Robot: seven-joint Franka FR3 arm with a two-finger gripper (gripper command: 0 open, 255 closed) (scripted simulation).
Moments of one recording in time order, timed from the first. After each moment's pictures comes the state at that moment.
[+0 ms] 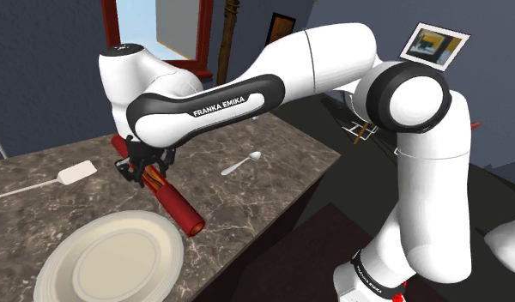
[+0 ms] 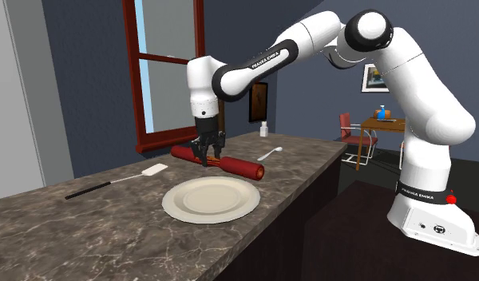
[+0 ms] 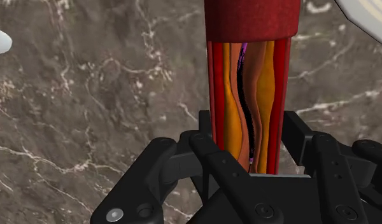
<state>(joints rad) 0.34 0.56 0.42 -1.55 -0.35 1.99 0.82</state>
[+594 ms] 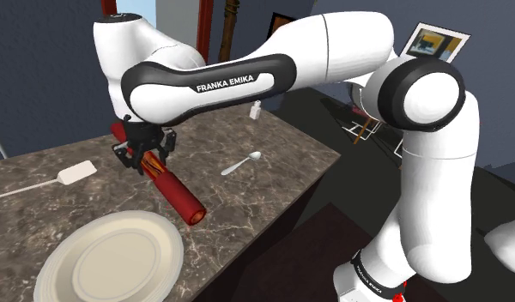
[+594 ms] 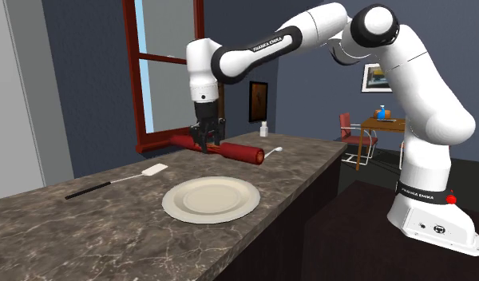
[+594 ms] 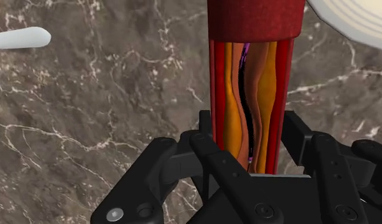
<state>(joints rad) 0.34 0.51 0.43 -1.50 -0.33 1.89 0.79</state>
